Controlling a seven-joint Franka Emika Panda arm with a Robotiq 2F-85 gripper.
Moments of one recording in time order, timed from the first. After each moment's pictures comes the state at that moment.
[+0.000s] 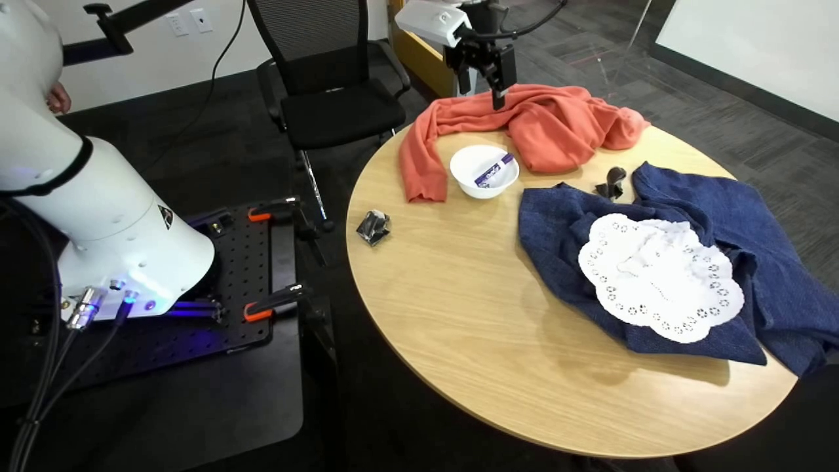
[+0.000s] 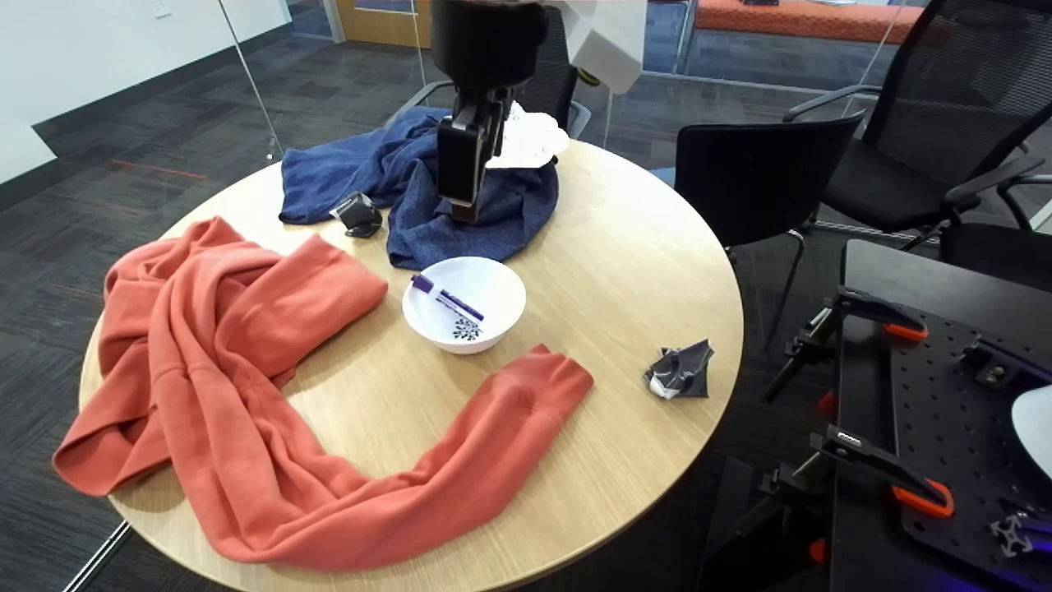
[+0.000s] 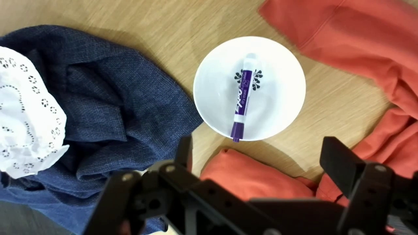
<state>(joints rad) 0.06 0.20 0.11 -2.21 -0.27 2.58 0.07</state>
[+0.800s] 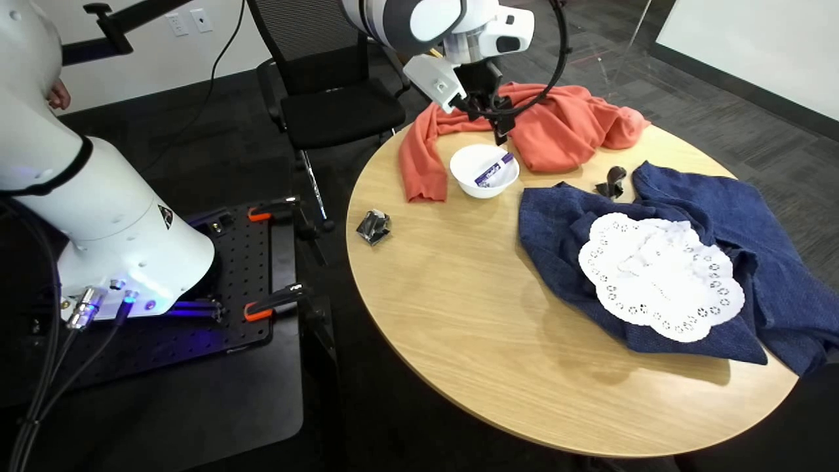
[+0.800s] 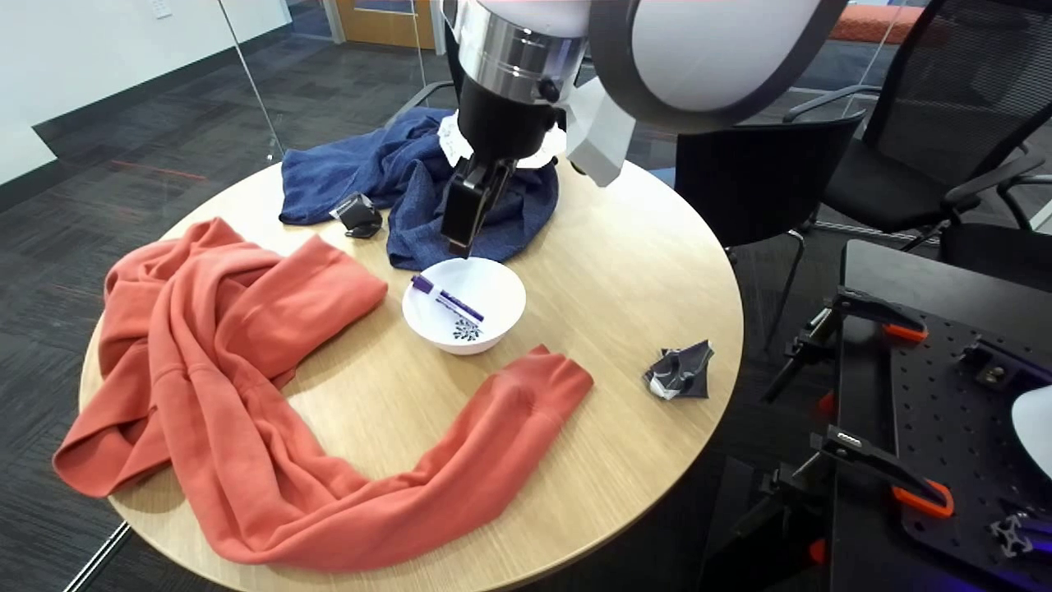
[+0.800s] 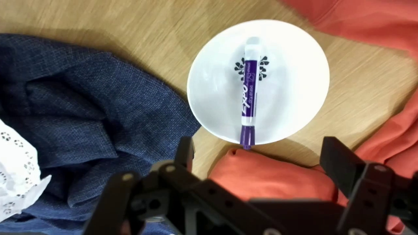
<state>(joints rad) 0.07 0.33 0.04 -2.28 -0.18 2.92 0.07</state>
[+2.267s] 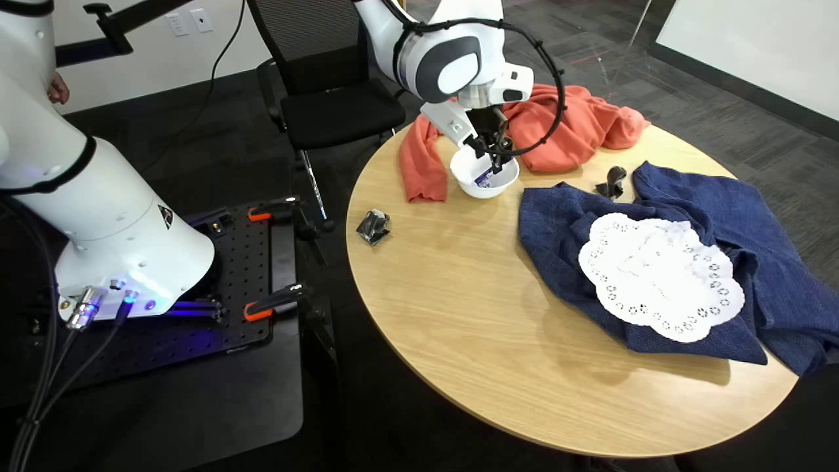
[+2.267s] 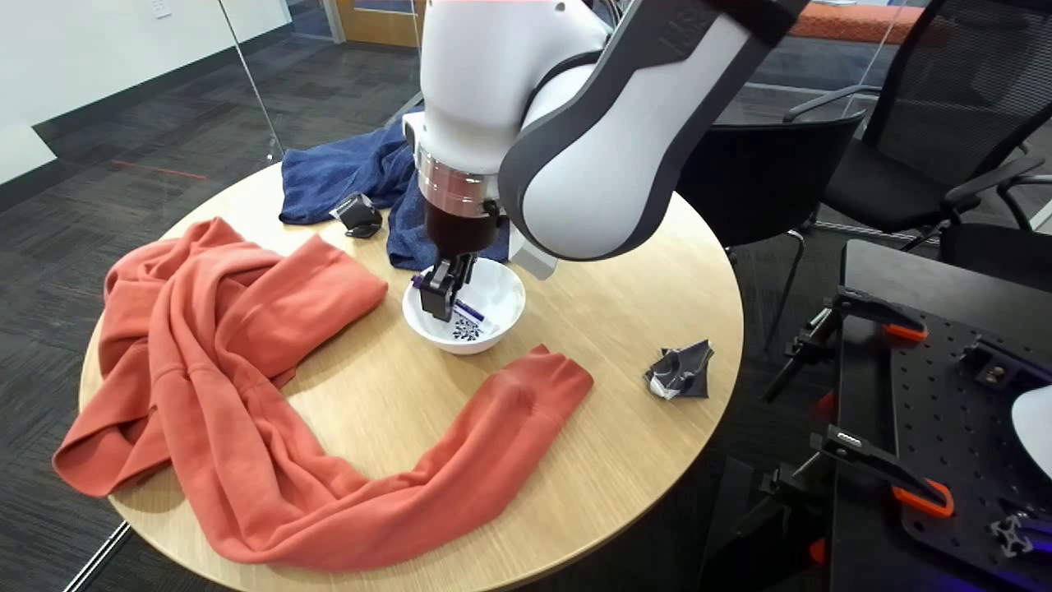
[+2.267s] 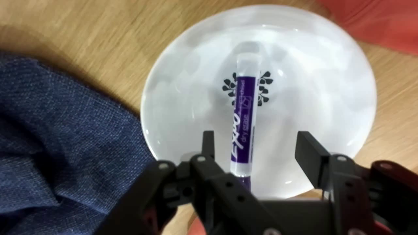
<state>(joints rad) 0.17 0.63 -0.02 -2.07 -0.16 2.94 0.07</state>
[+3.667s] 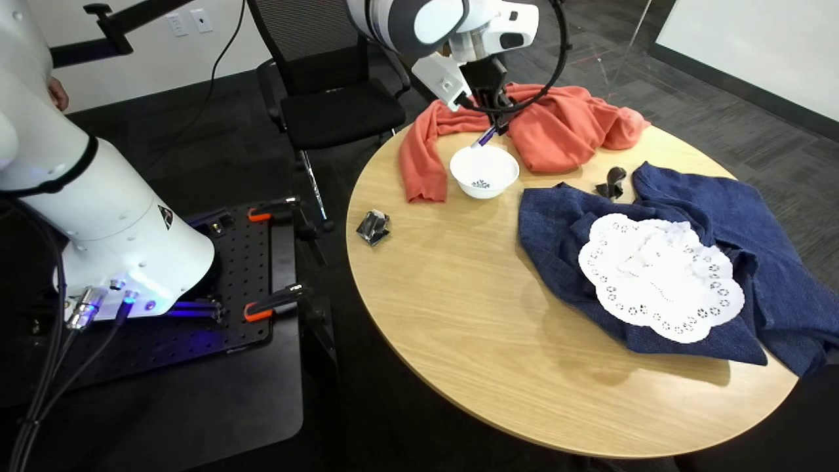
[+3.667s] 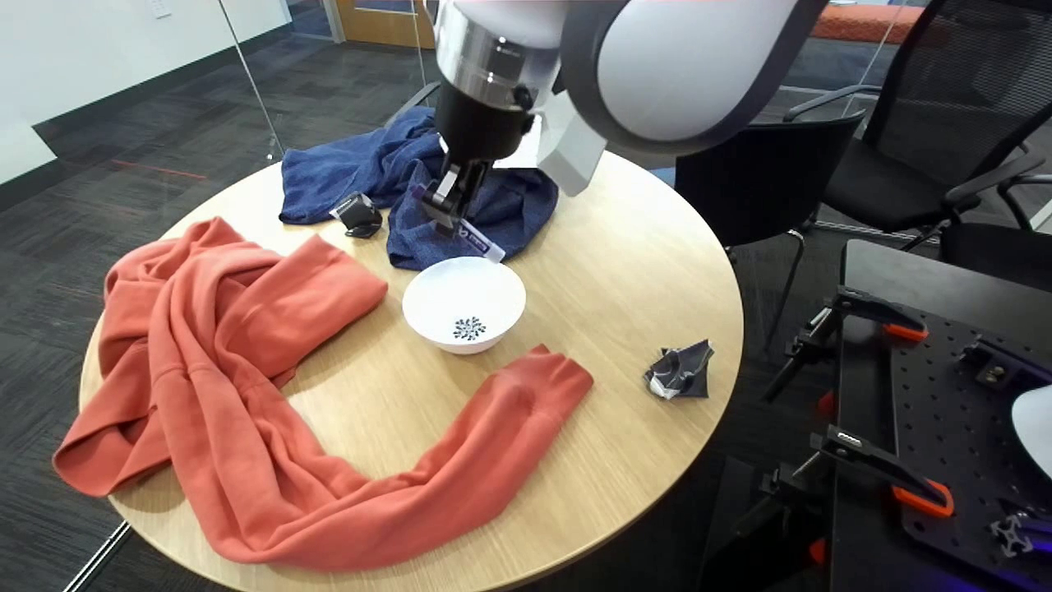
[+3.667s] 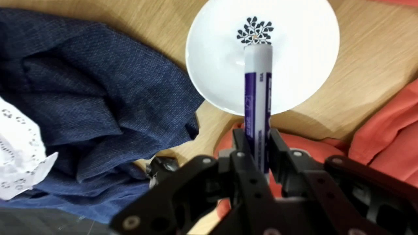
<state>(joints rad) 0.23 0.36 -0.10 -2.26 -0.15 3.00 0.11</state>
